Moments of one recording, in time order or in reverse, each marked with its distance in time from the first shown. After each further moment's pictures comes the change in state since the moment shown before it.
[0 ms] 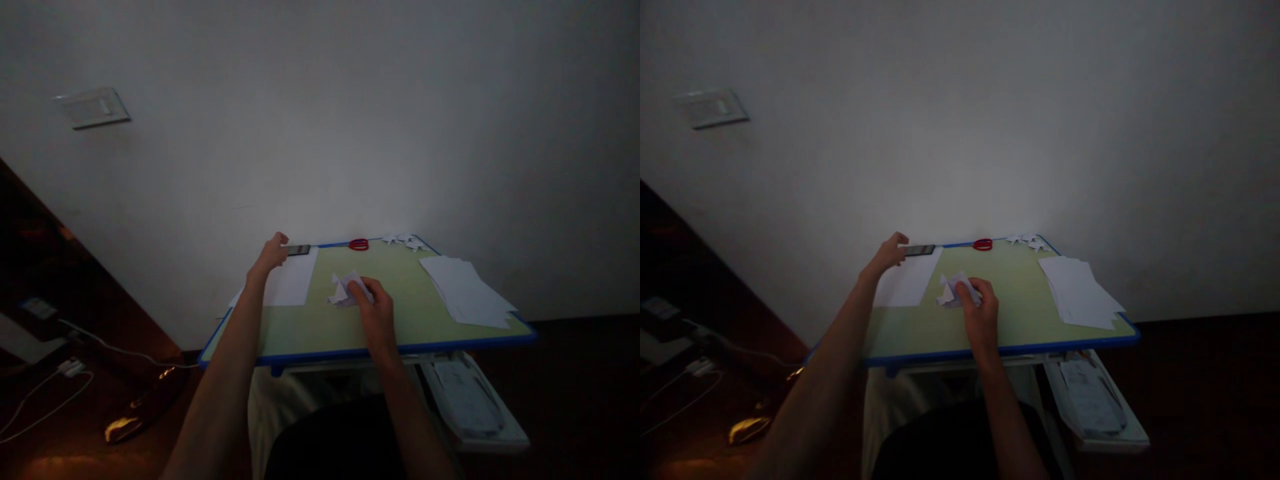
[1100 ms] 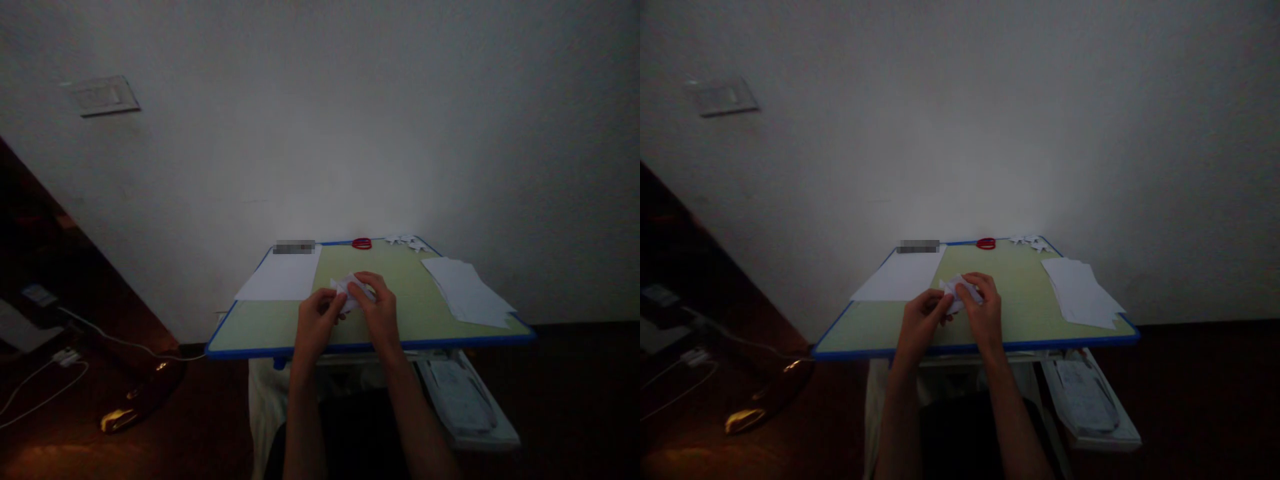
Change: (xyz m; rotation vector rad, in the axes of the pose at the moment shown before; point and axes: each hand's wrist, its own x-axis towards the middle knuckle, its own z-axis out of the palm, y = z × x) left_hand -0.202 0.065 0.058 -0.912 -0.023 0.011; right_hand -0.012 -0.007 0.005 -0.047 -0.076 -0.159
